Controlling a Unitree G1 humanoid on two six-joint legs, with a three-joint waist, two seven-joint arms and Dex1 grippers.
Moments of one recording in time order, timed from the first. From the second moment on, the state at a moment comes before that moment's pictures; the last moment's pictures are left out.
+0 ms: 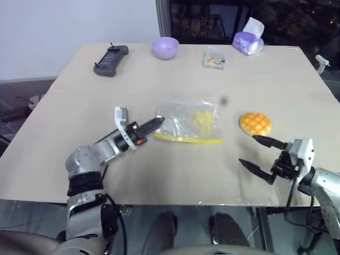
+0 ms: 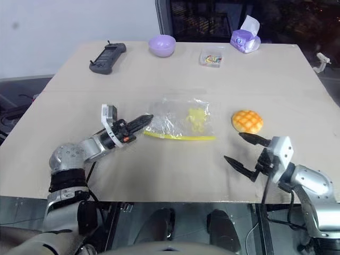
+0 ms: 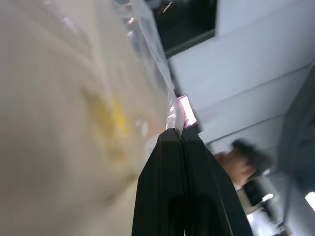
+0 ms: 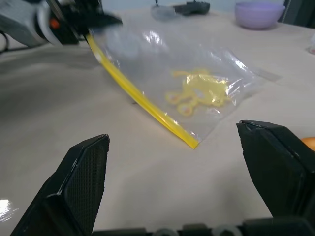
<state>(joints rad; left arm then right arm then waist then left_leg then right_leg) -0.54 0.29 0.54 0.29 -0.96 1.24 -0.71 0.07 -0.58 -0.11 -0.33 0.35 0.10 0.87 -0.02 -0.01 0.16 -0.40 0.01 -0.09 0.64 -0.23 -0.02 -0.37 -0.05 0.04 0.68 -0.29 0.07</state>
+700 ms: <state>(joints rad) -0.48 0.04 0.70 0.20 -1.36 1.34 0.01 -0.15 -0.38 0.14 -0.17 0.18 0.29 0.66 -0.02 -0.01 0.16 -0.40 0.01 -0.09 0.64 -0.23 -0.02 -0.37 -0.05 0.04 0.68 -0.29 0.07</state>
